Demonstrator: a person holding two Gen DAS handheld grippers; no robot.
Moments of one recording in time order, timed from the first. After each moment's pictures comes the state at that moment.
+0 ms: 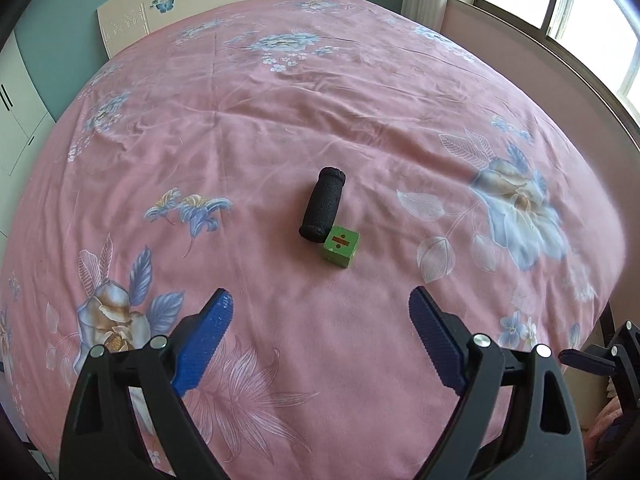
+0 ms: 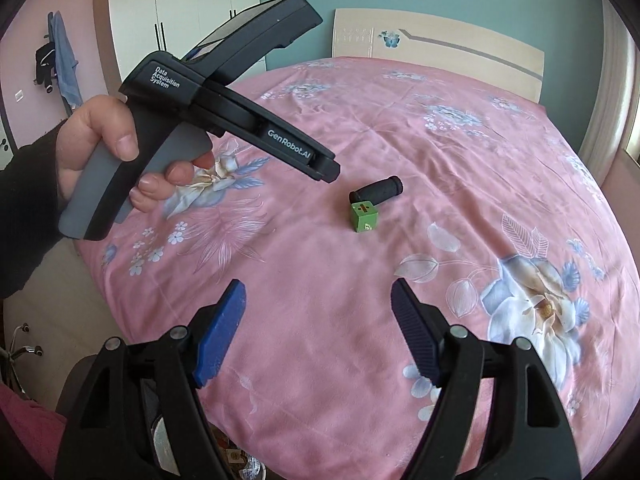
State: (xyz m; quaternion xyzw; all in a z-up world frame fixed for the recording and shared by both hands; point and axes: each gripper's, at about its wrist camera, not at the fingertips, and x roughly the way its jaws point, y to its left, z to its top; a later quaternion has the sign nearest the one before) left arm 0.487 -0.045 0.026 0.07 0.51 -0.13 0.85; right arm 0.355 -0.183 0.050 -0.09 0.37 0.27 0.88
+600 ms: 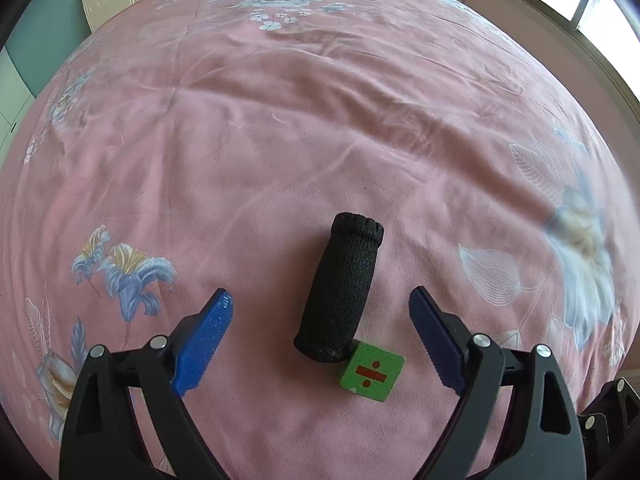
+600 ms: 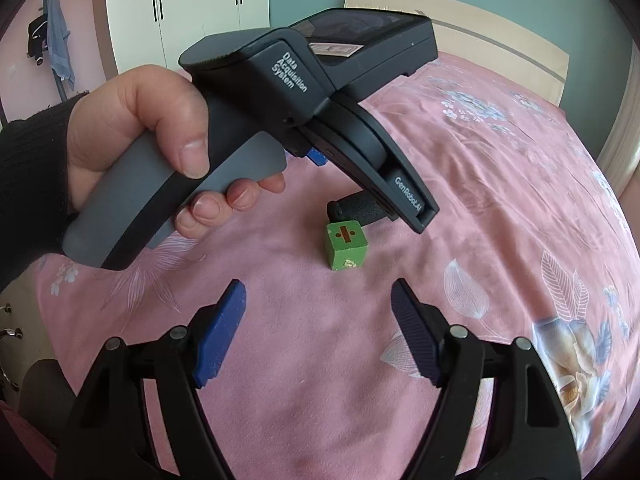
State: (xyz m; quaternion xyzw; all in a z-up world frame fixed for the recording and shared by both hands) left arm 0.609 -0.074 -0.060 0.06 0.56 -0.12 0.82; right arm 0.479 -0.142 -0.016 -0.13 0.39 0.28 0.86
